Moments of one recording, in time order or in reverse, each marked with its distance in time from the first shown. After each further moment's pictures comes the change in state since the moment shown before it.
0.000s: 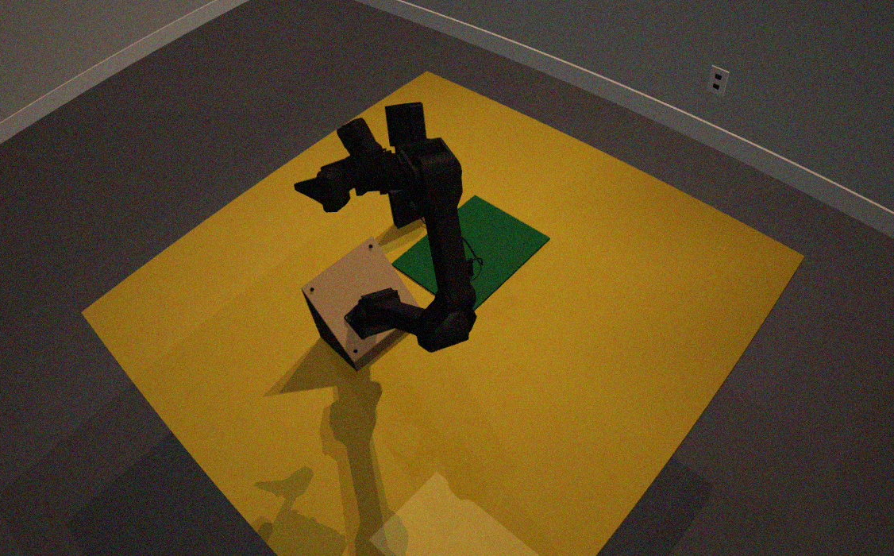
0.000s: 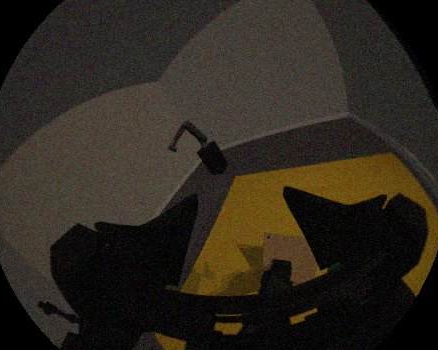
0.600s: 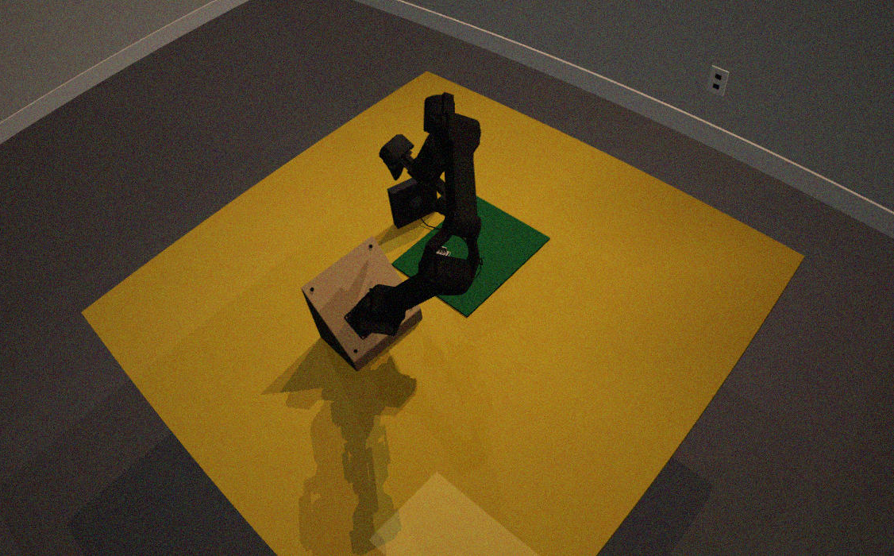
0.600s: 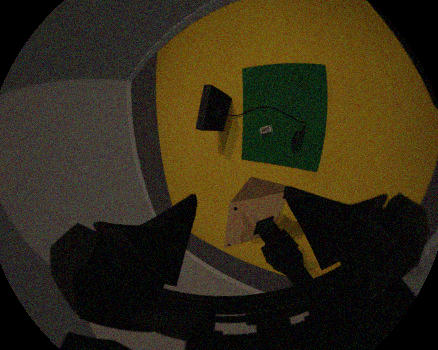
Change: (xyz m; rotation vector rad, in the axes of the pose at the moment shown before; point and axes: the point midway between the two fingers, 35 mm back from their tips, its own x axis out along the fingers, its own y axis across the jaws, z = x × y) arm -0.047 -0.259 -0.106 1.298 0.142 -1.015
